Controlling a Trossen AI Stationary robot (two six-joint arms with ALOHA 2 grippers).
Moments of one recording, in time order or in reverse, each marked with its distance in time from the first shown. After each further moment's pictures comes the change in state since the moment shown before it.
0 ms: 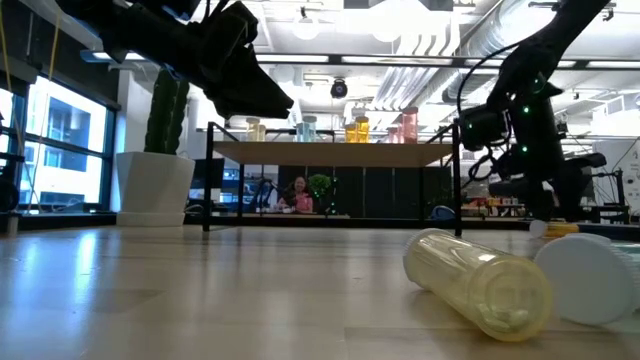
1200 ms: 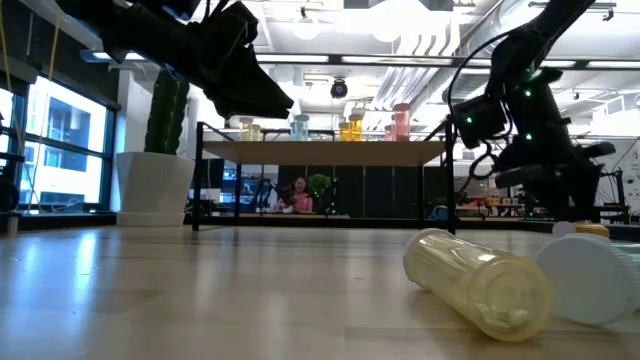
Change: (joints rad) left arm 0.000 0.000 0.000 0.000 0.000 0.001; right arm 0.190 0.017 0.037 -0.193 -0.166 0.115
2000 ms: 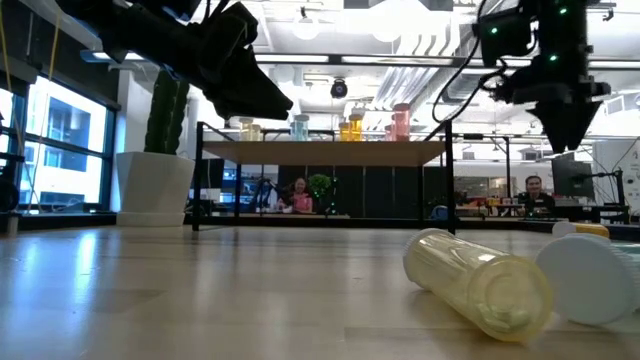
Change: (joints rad) left arm 0.000 0.000 0.000 -0.008 0.000 0.000; right arm 0.042 -0.354 0.213 -0.306 0.124 -0.231
